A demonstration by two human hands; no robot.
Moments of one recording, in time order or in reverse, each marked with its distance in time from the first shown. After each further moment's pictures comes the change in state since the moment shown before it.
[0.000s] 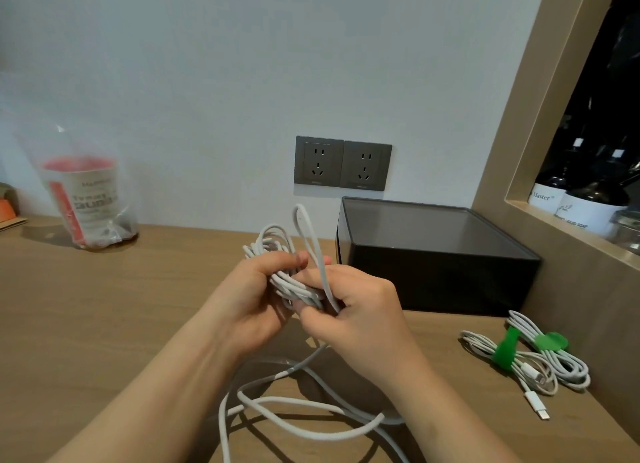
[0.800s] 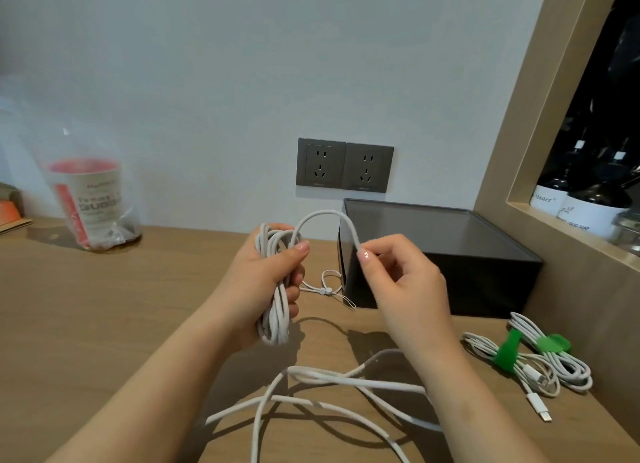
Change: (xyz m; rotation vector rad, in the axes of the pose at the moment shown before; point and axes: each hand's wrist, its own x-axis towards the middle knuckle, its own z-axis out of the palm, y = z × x) left_hand 0.000 0.002 -0.004 0.349 0.026 0.240; right_hand 0.003 0.009 -0.027 0.076 0.254 0.383
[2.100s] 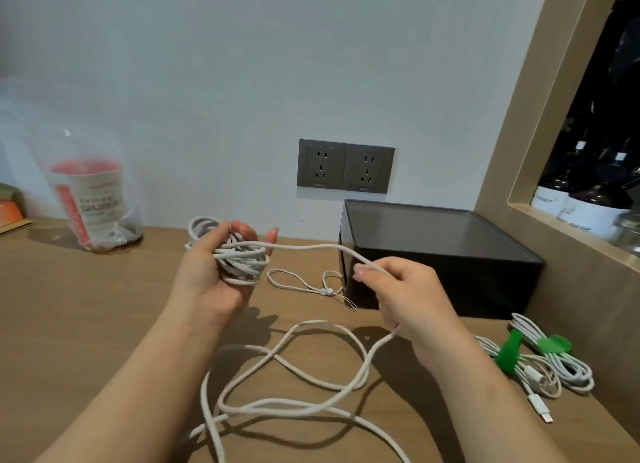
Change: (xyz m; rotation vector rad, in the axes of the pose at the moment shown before) left_hand 0.023 0.013 -0.033 -0.911 0.208 -0.015; right_hand 0.009 0.002 -0.007 0.162 -0.139 0.468
